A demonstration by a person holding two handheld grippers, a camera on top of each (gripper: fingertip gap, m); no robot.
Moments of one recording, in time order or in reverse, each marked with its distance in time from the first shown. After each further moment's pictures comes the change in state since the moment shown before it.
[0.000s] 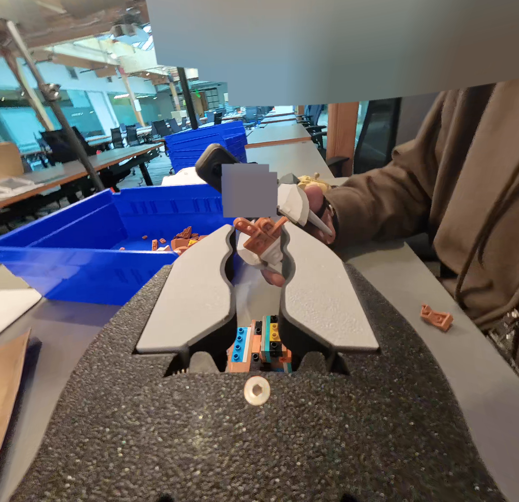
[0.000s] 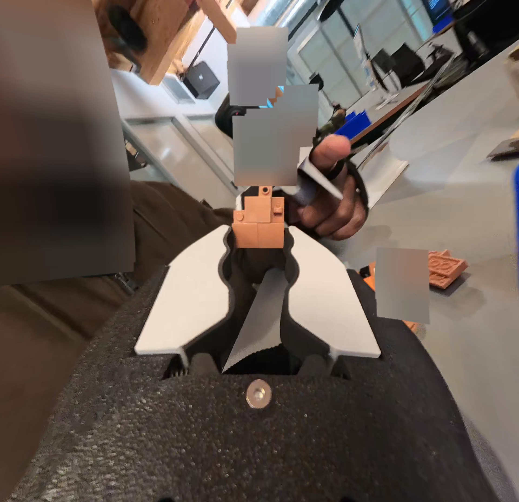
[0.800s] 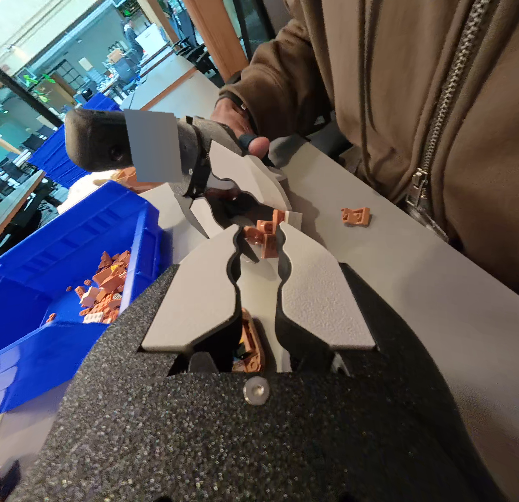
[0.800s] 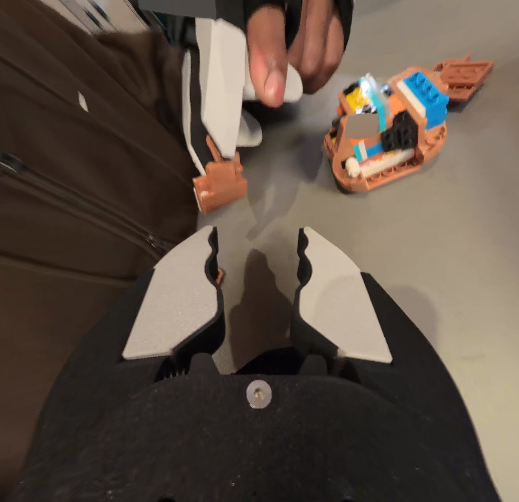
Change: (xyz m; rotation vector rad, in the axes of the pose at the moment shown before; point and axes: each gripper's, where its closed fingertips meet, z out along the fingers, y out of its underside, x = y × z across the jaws) left arm 0.091 0.046 0.003 -0.227 0.400 0.399; right arm -0.005 0.108 -0.036 -0.503 0.377 -0.068
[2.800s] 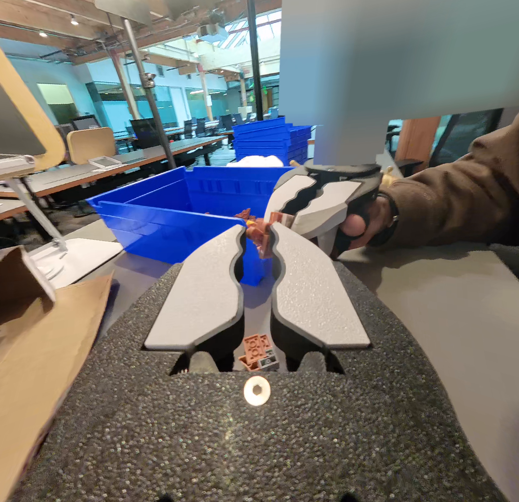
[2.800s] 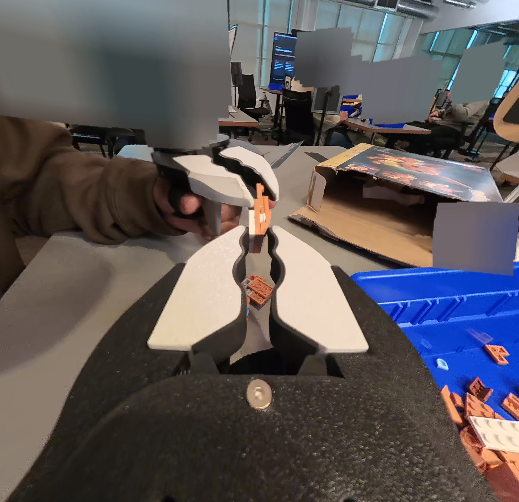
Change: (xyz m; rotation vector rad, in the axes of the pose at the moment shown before) left arm -0.118 0.038 -0.074 0.175 -0.640 -0.450; right arm 0.064 -0.134 -0.015 0.466 0.376 -0.577
